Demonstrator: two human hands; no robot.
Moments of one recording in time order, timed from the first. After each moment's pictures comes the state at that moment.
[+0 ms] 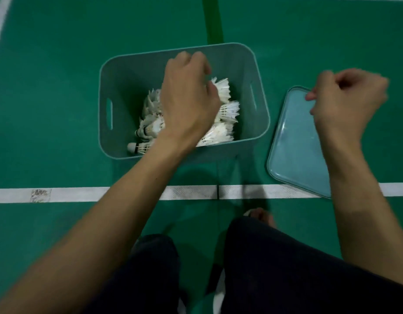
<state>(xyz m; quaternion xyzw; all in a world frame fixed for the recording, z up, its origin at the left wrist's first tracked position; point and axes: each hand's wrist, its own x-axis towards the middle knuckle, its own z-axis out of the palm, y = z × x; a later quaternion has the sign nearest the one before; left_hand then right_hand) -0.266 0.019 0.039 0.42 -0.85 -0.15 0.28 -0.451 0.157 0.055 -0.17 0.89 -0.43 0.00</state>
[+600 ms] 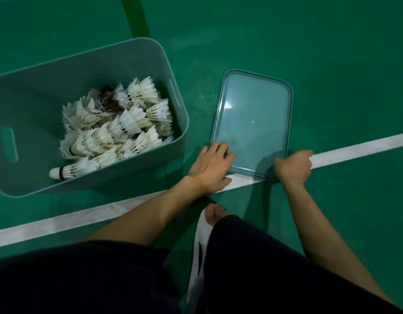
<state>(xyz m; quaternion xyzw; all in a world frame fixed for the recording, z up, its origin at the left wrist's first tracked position) -0.364 0.159 -0.112 0.06 -0.98 -0.16 -0.11 -0.514 0.313 -0.102 0.11 0.96 -0.19 0.15</state>
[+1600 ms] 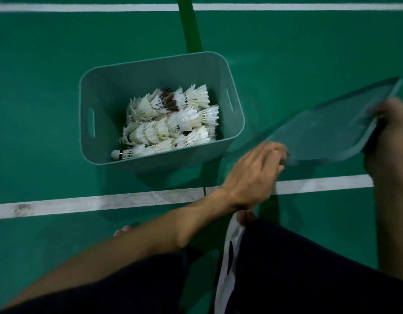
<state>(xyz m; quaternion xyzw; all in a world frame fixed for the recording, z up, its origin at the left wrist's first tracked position) -0.308 0.172 -0.034 0.05 -0.89 -0.33 0.32 -0.523 0.274 0.043 -0.04 0.76 -0.63 0.15</state>
